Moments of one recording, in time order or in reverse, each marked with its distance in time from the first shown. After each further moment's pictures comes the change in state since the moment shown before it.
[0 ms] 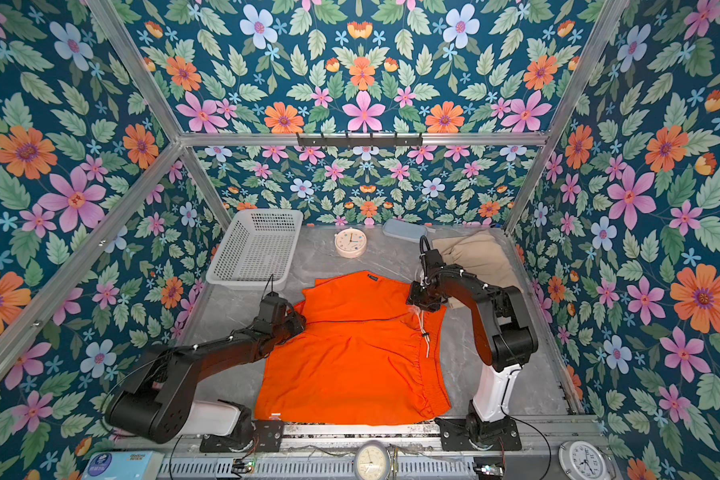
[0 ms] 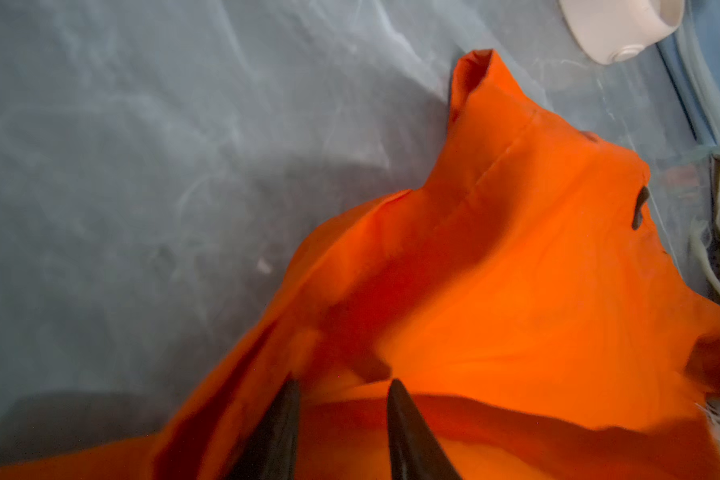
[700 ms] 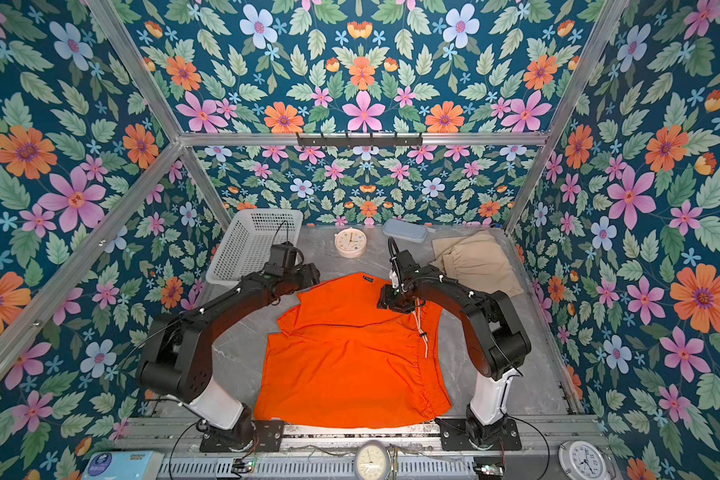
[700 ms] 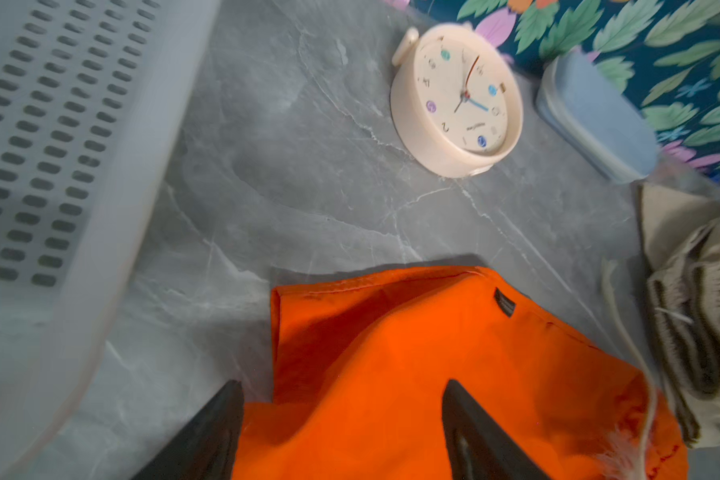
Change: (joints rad) left arm 0.004 0.360 0.702 -0.346 0.001 0.248; right arm 0.204 0.002 0.023 0.024 -0.059 0.038
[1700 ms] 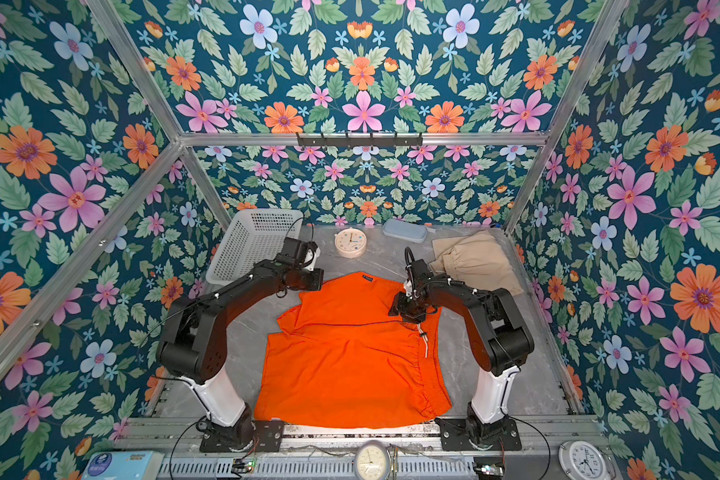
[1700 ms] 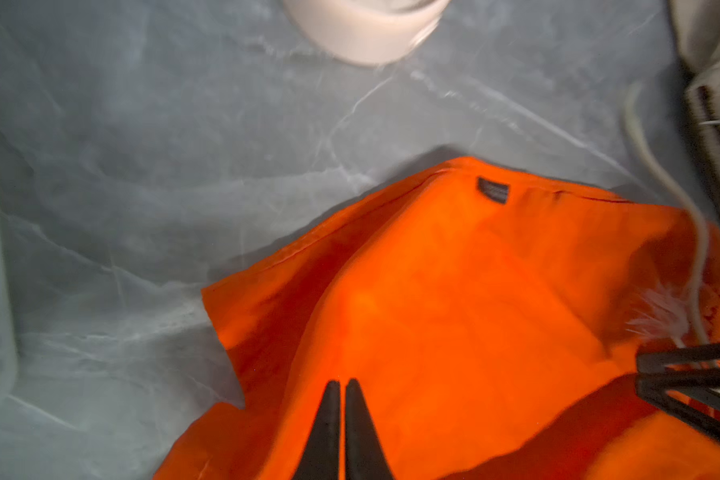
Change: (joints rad) left arm -0.058 0.009 0.080 -0.129 0.108 0.337; right arm -0.110 0.012 -0.143 0.100 -0.082 0.048
